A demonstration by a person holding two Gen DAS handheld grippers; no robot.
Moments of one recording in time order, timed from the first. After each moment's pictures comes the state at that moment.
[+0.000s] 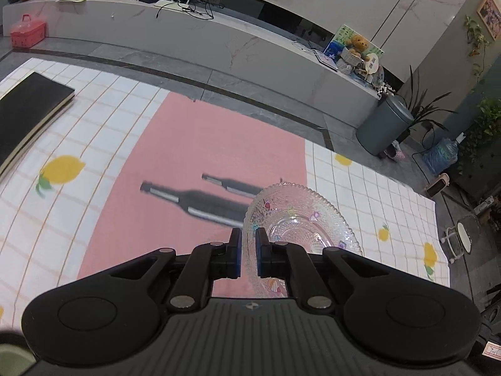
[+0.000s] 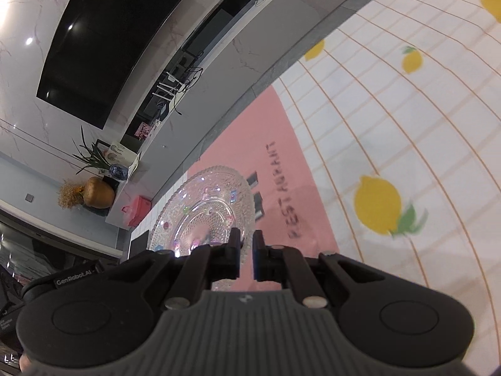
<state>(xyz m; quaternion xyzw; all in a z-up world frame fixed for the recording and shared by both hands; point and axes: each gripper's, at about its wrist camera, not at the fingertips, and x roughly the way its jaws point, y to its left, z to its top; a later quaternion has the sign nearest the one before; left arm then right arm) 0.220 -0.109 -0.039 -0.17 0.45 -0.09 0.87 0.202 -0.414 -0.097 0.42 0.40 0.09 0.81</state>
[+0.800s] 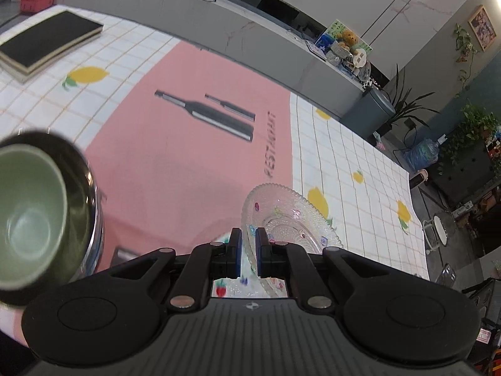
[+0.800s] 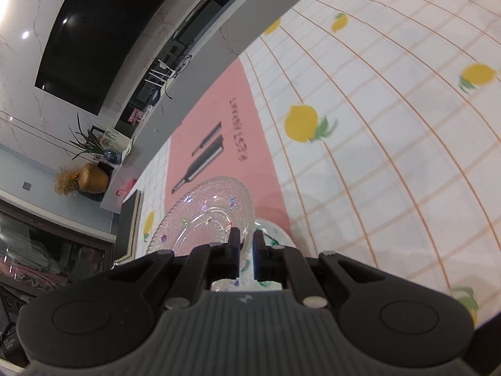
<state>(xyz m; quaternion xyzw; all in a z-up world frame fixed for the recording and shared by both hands) 0.094 -0.108 -0.071 -0.22 0.45 -0.12 0.86 0.087 -0.436 -0.124 0.41 0.42 0.08 0.81</state>
